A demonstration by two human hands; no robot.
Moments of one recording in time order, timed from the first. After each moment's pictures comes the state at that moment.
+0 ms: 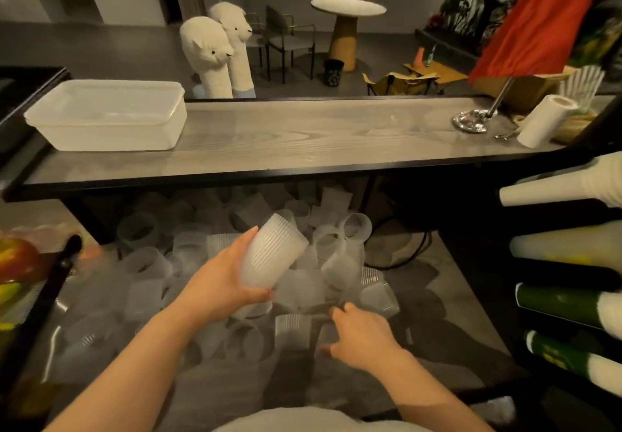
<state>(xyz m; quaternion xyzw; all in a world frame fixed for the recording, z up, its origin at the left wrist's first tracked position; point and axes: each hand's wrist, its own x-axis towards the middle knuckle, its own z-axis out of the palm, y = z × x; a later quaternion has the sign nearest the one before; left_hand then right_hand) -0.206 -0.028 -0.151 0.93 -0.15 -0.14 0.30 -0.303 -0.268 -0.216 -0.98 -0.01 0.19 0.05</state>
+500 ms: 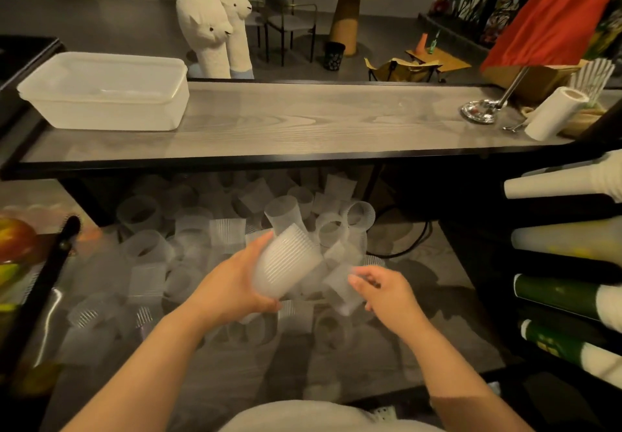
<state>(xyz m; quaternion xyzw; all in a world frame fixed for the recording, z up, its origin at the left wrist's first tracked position) -0.219 -0.024 -0.170 0.90 -0.19 -0.20 0.33 -0.300 -0.294 -0.188 -0.86 0.20 0.04 0.47</state>
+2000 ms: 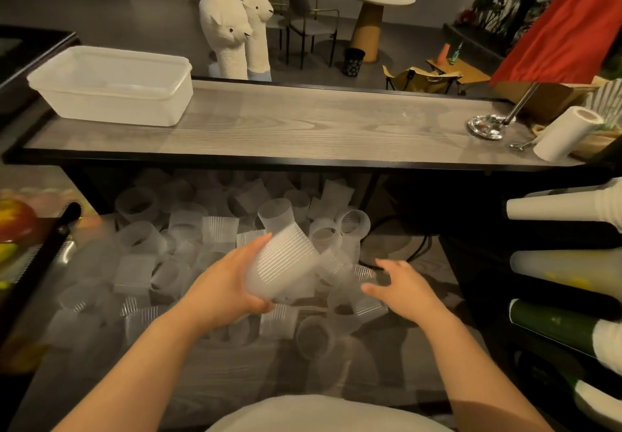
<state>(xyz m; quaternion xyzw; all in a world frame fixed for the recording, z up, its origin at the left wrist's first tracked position) -0.233 -0.049 -0.167 0.92 -0.16 -0.16 0.33 -0.272 -0.366 -0.177 -0.95 0.16 0.15 0.21</state>
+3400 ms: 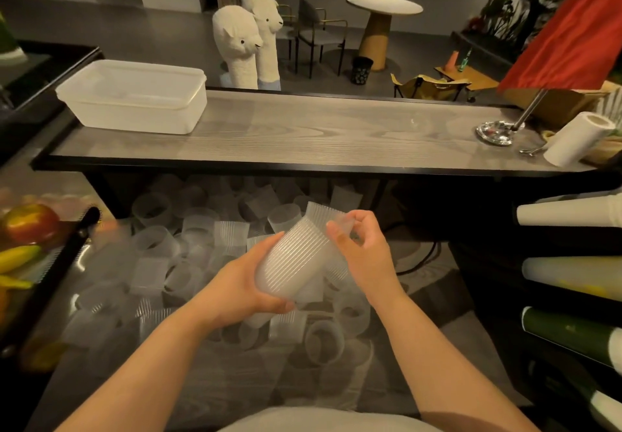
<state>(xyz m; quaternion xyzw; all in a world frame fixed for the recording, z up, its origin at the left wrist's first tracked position) -0.241 -0.051 -0.143 0.86 -0.17 -0.20 0.44 -0.251 -0.271 -0.118 -0.77 0.08 -0.06 0.64</state>
